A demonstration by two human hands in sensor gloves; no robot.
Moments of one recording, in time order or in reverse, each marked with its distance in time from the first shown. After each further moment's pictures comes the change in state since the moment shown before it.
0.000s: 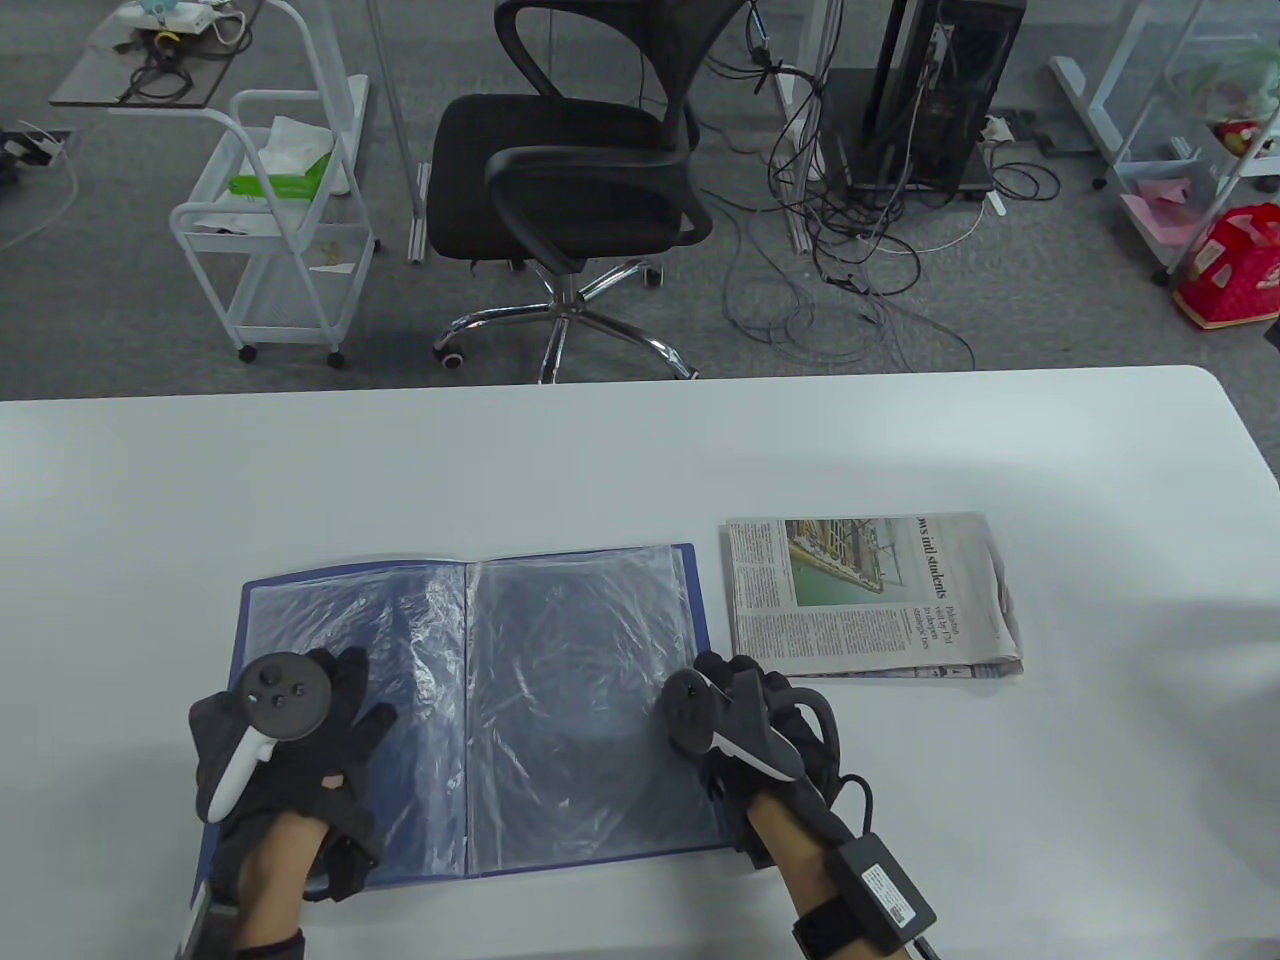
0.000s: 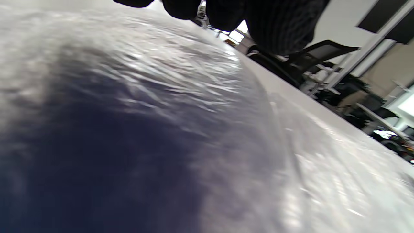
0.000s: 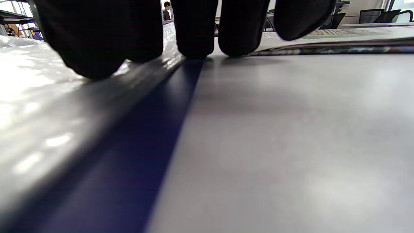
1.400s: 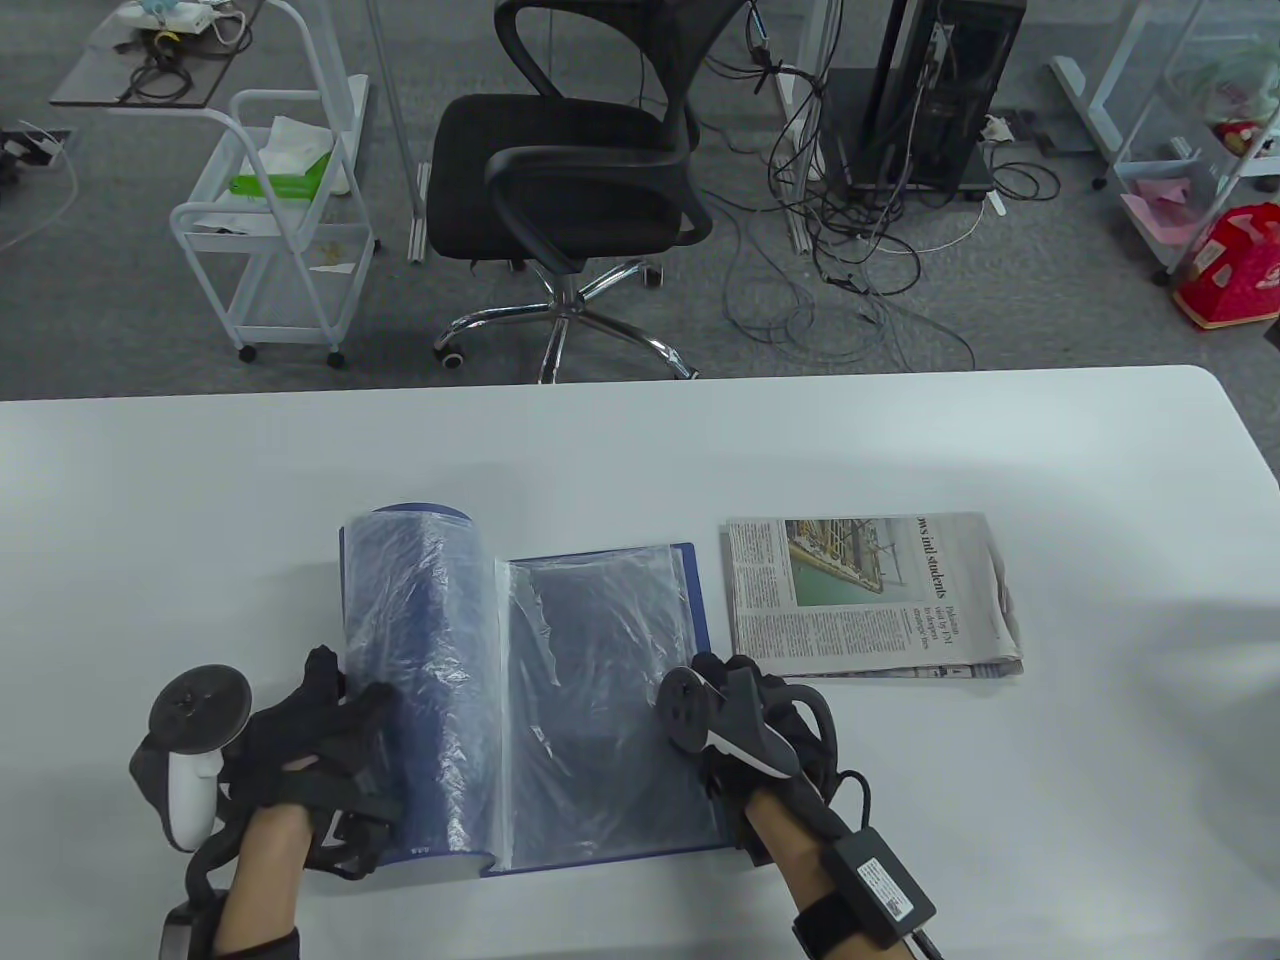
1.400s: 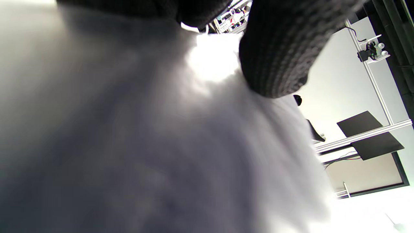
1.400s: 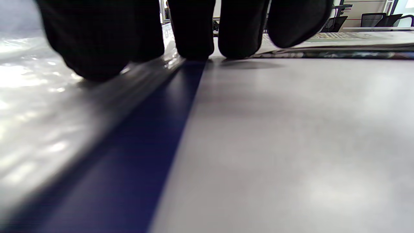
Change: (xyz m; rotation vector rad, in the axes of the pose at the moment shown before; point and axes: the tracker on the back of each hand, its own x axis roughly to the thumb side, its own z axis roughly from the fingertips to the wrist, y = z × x) left_hand 0.002 0.008 0.015 0.038 -0.038 0.568; right_hand 0.003 0.000 -0.002 0.002 -0.004 0.023
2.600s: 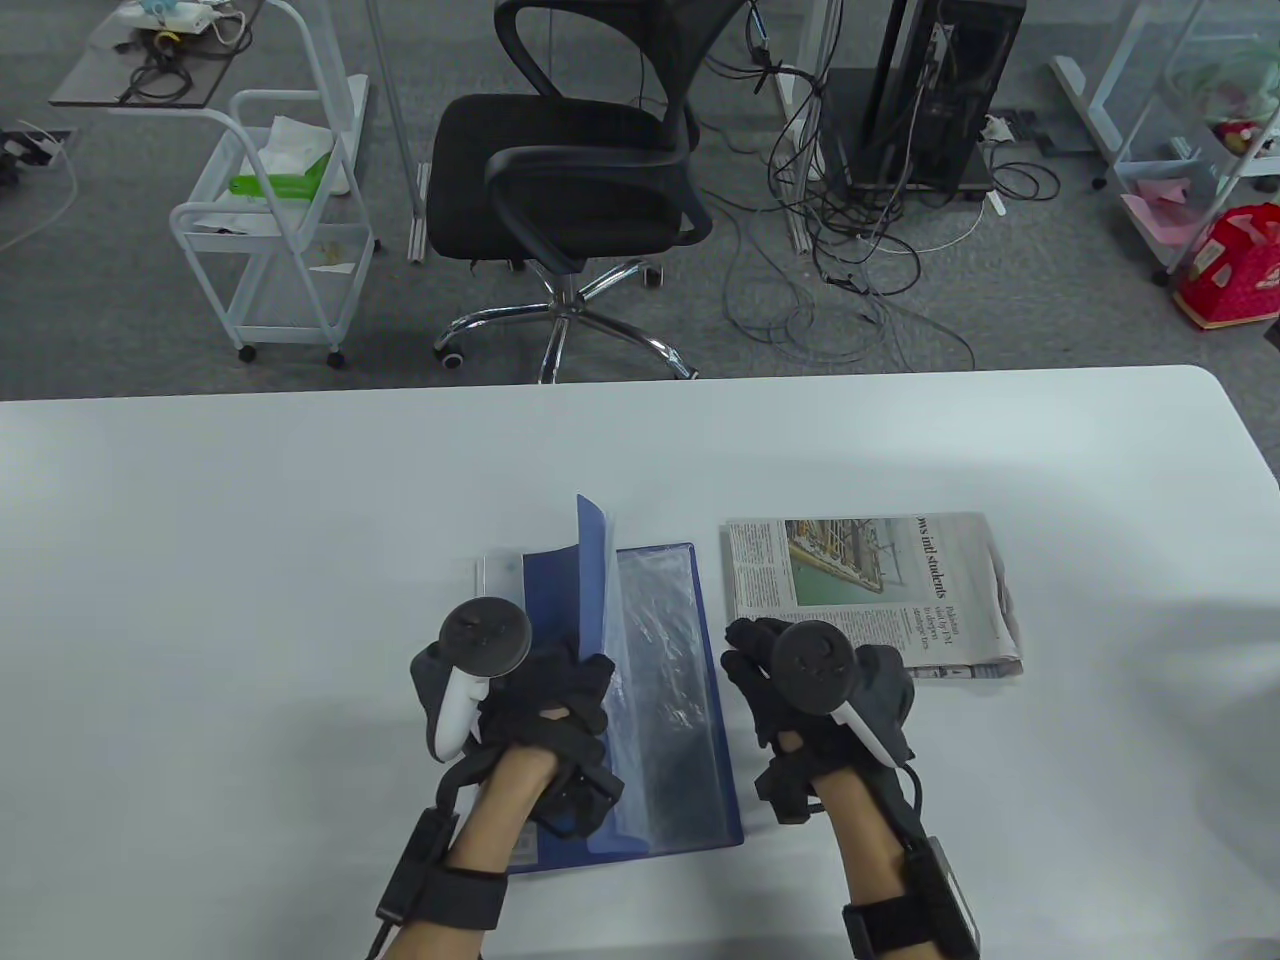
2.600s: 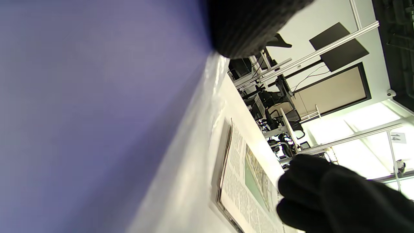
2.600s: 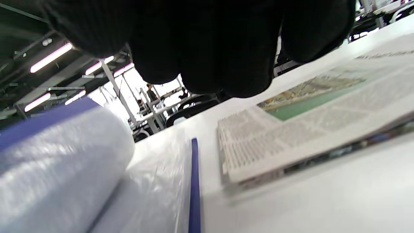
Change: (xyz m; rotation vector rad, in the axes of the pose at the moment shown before) left_hand 0.102 -0.181 -0.012 -0.285 -0.124 -0.139; right_hand -0.079 -0.061 0.019 -0.295 0.104 -0.456
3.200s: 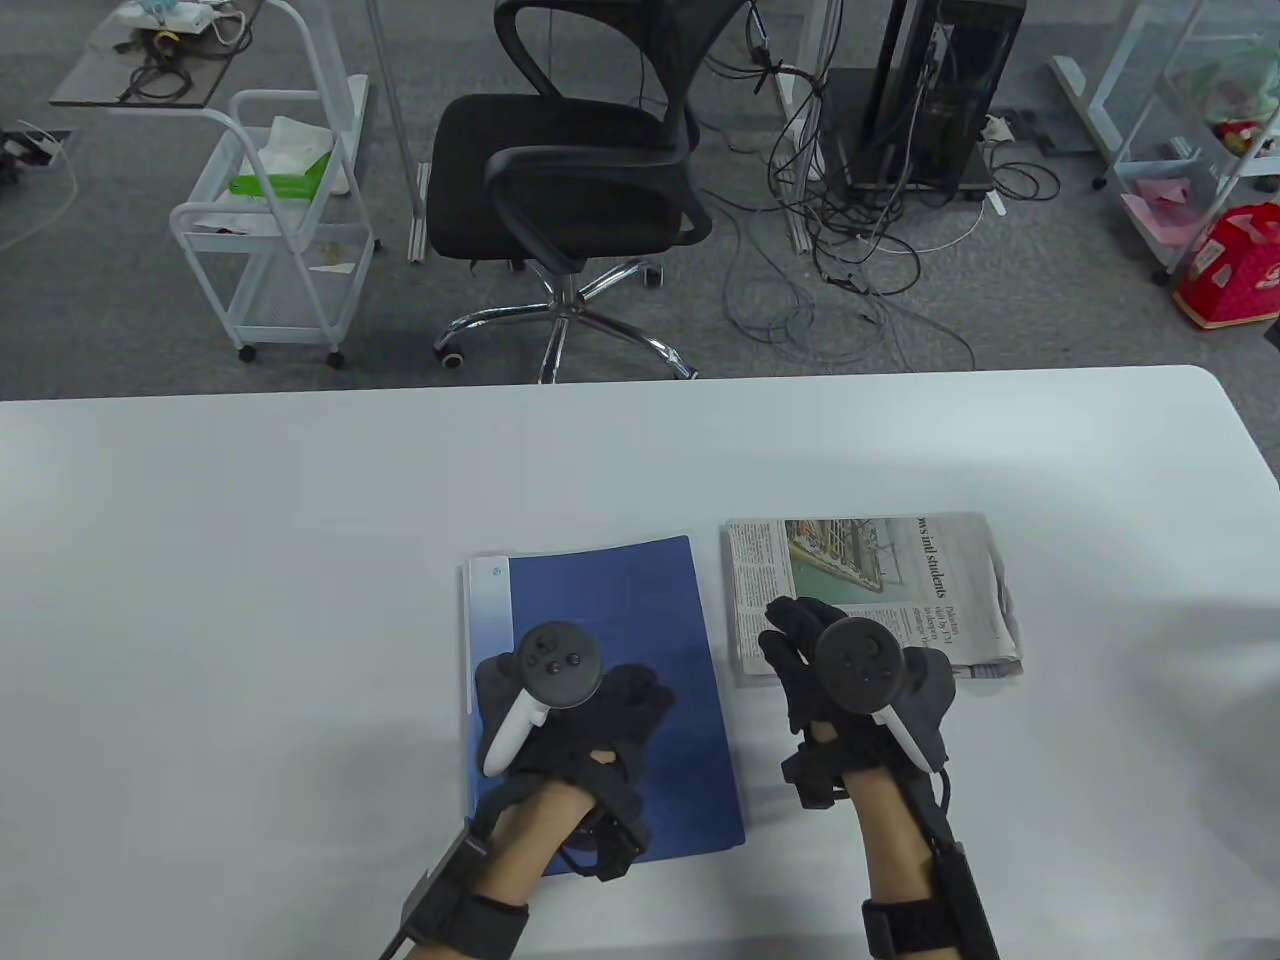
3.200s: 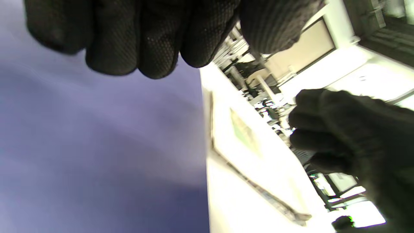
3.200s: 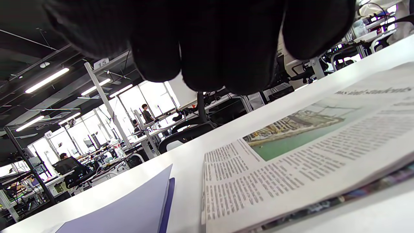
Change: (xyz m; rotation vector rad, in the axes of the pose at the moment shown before) left_hand 0.025 -0.010 0.031 -0.073 -0.175 -0.201; right_hand -0.010 -0.019 0.002 -0.102 0.017 0.011
